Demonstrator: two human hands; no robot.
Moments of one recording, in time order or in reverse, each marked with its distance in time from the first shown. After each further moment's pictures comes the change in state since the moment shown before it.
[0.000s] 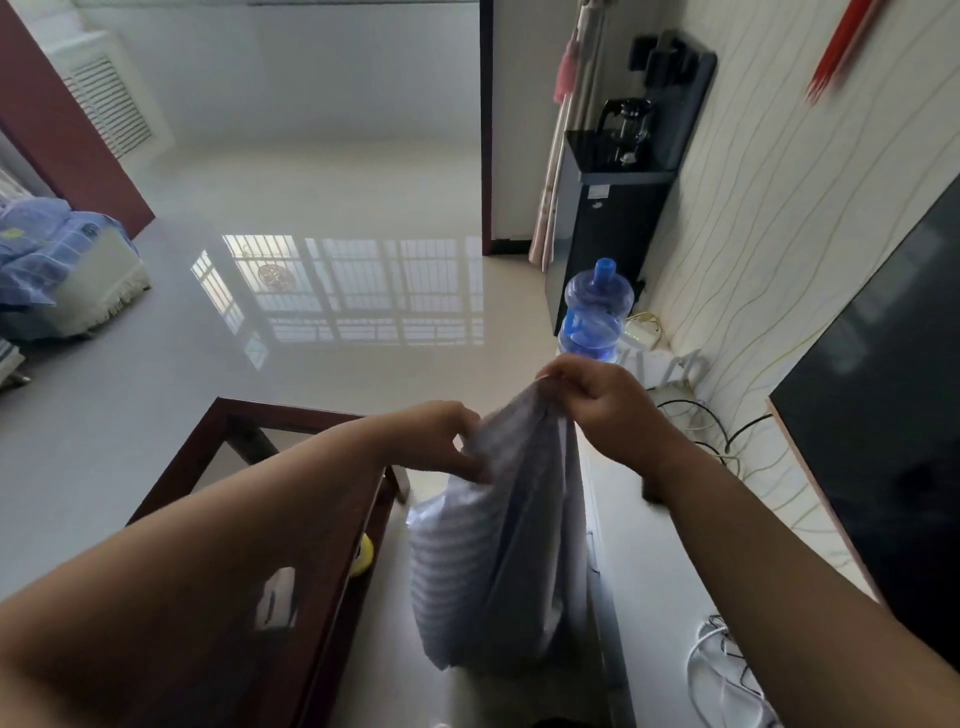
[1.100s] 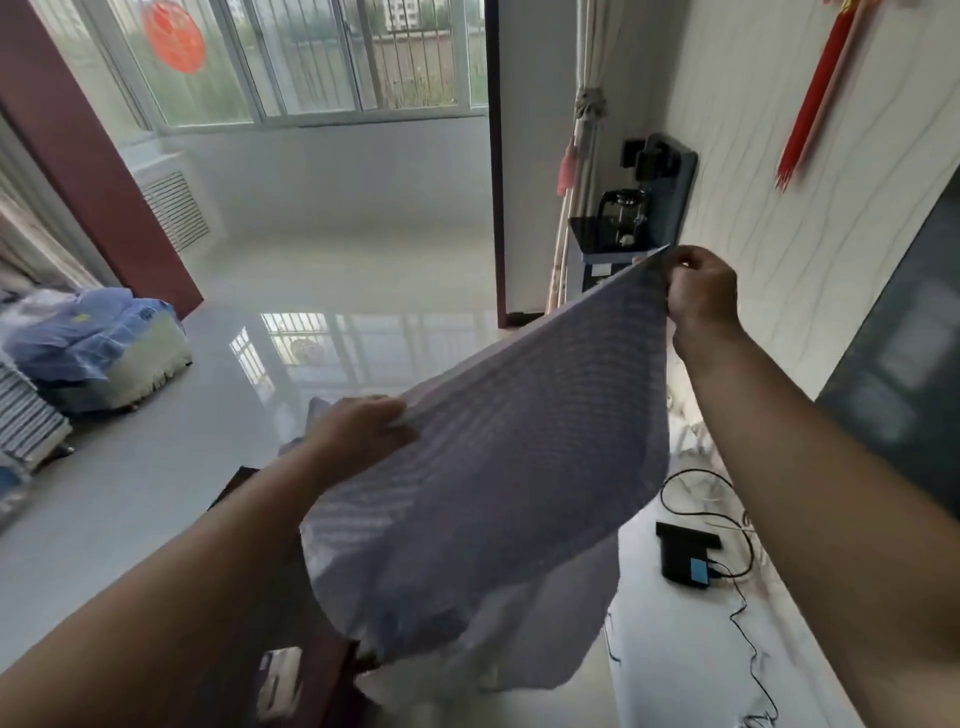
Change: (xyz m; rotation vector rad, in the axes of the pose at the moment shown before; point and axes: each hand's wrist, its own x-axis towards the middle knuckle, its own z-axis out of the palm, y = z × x) left_hand -0.049 -0.018 -0.062 0.386 0.634 -0.254; right_hand 0.121 0.007 -0.139 0.393 0.760 0.277
